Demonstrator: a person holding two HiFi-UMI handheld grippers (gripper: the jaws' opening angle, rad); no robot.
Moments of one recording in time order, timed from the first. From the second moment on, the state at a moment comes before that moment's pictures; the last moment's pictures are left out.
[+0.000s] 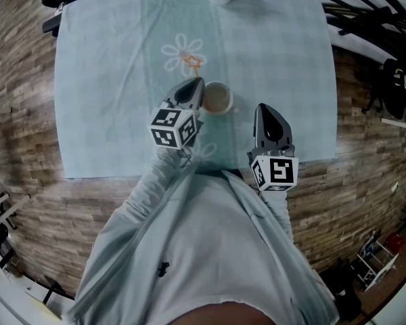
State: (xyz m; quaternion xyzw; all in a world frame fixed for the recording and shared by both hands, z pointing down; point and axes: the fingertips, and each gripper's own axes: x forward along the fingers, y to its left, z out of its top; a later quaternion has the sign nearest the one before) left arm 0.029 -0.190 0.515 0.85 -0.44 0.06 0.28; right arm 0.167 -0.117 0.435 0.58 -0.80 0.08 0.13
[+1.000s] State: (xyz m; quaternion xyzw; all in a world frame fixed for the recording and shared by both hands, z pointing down) left arm 0.027 -0.184 0.422 0.89 -0.44 0.06 0.11; right arm 0.167 -0.128 0.405 0.58 -0.81 0.05 0.09
